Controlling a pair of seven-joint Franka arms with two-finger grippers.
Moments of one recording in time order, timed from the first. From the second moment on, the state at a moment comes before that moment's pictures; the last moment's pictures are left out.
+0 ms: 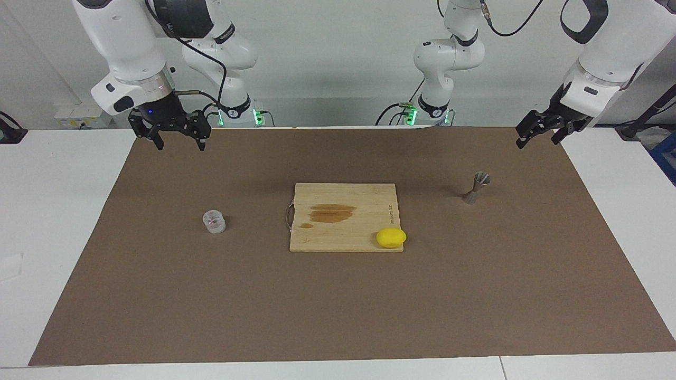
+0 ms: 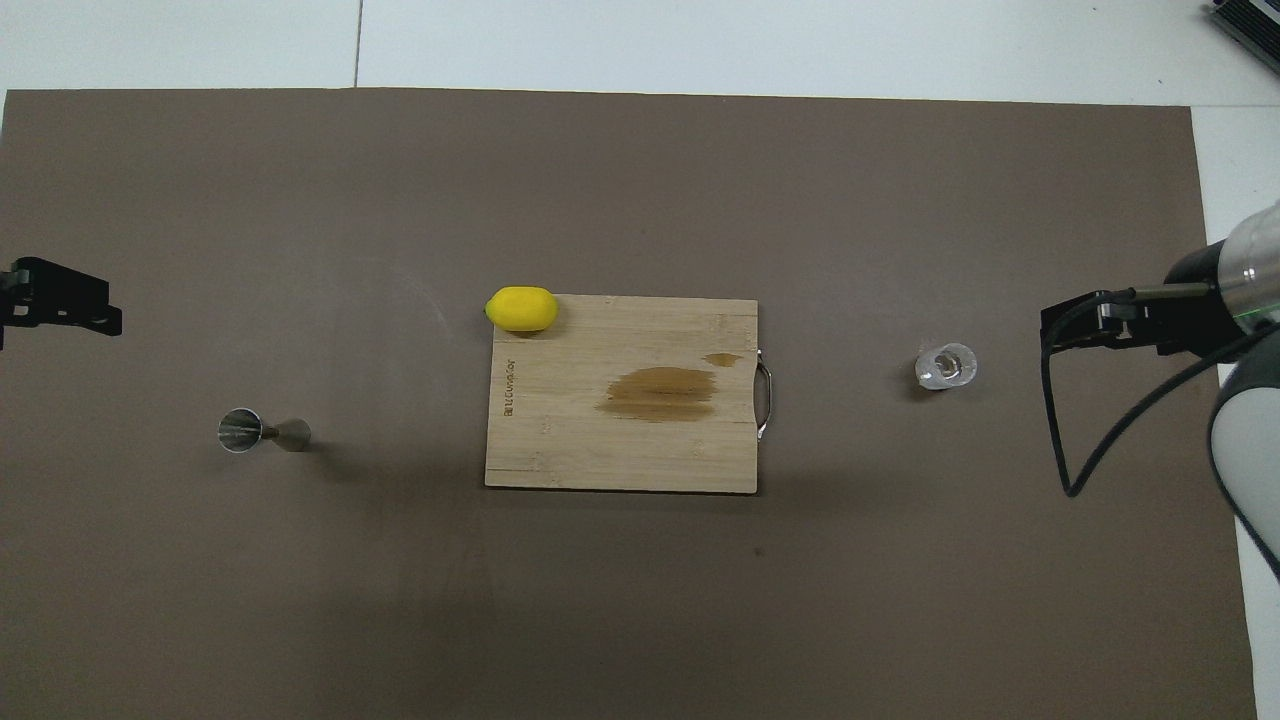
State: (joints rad) left arm 0.02 0.02 0.00 -1.55 -0.02 1.52 -0.05; right arm 0.01 -0.03 0.06 -1.65 -0.02 1.59 0.10
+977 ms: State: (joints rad) left arm 0.02 -0.01 -0.01 -1.66 -0.02 1.70 -0.05; right arm 0.01 -0.03 0.06 -1.65 -0.02 1.59 0.10
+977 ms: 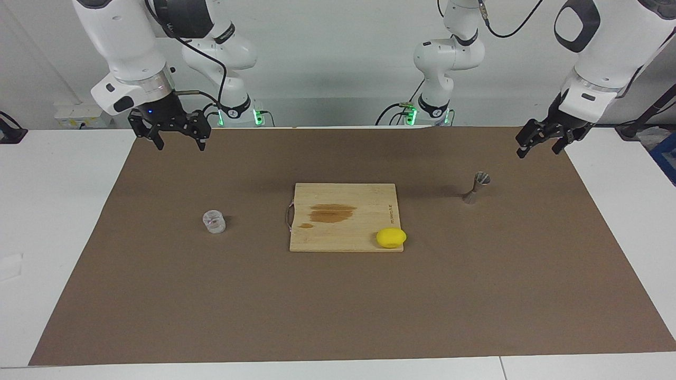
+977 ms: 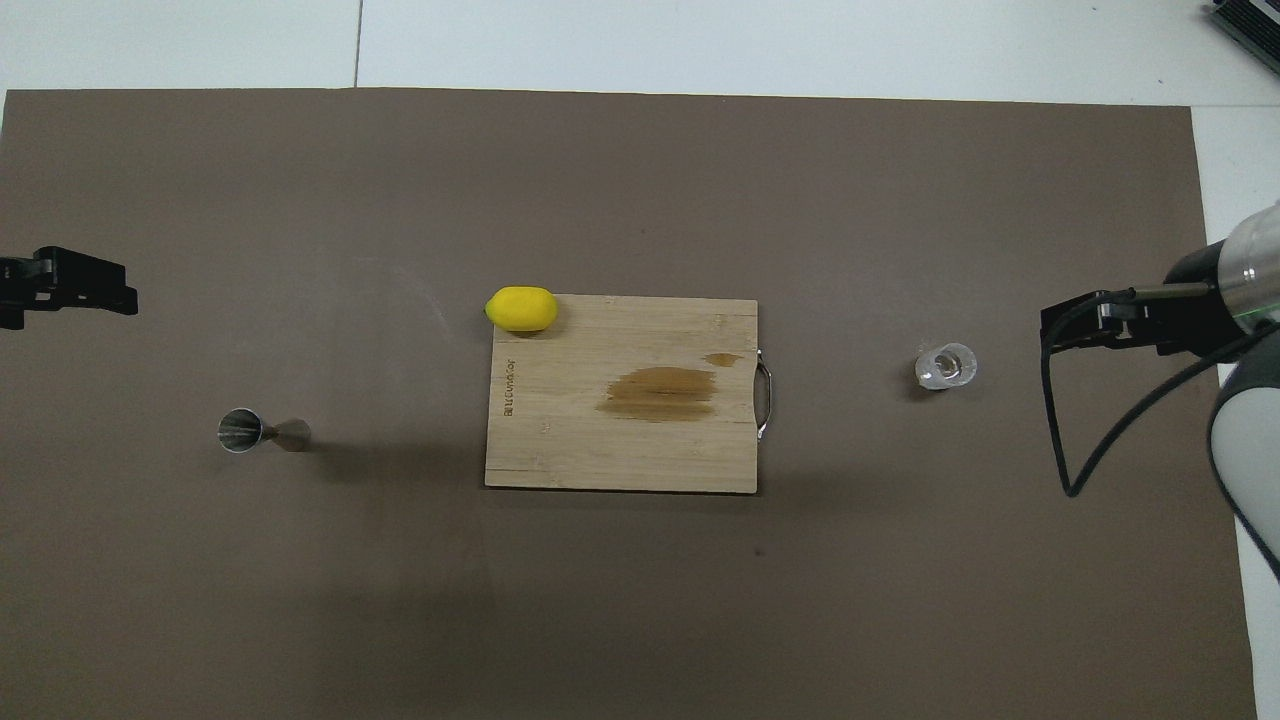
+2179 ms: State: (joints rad) left arm -0.10 -0.01 -0.03 -1.96 -0.03 2.26 -0.22; right arm 0.01 -0.03 0.06 -1.65 -0.02 1.59 0.10
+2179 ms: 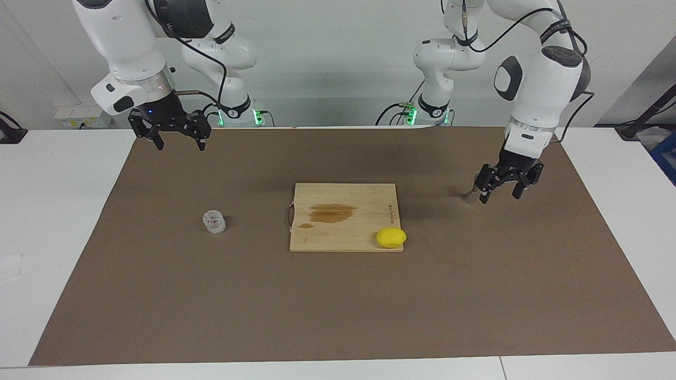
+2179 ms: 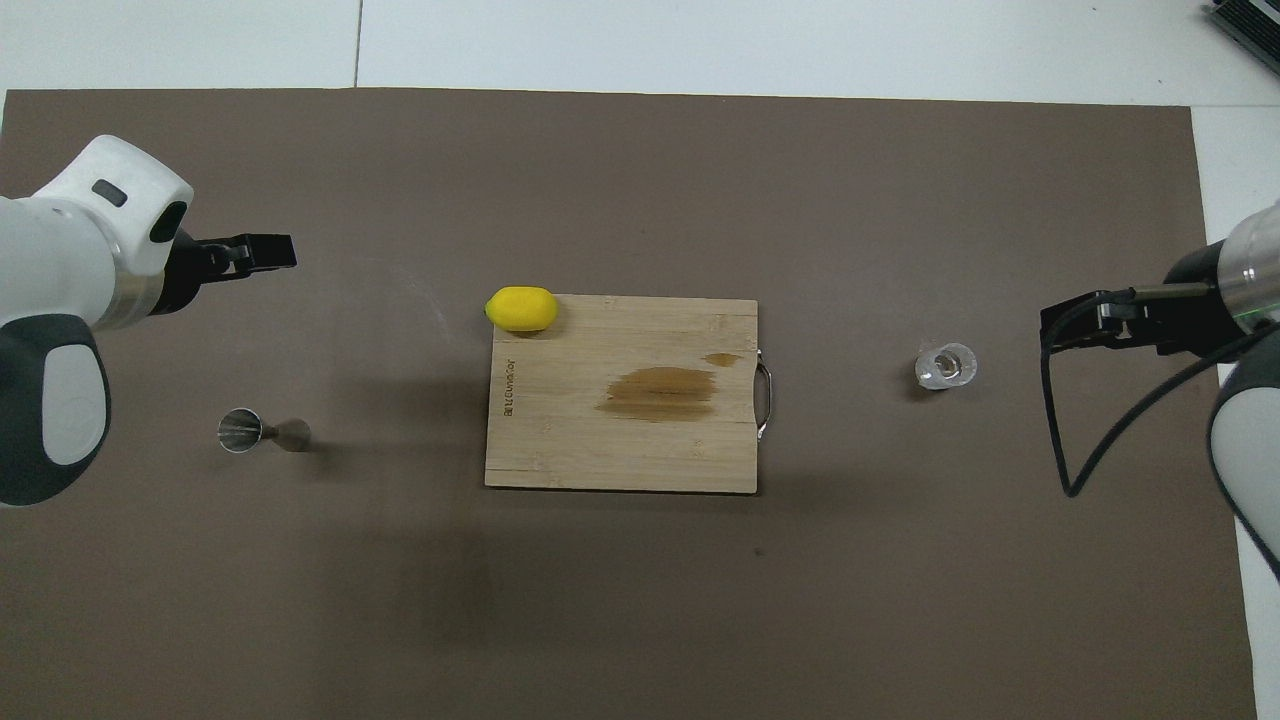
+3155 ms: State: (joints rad) left arm -0.16 -0.01 -0.02 -1.99 -0.33 2.23 0.03; right arm 0.01 -0.03 0.06 -1.65 -0.02 1.59 0.10
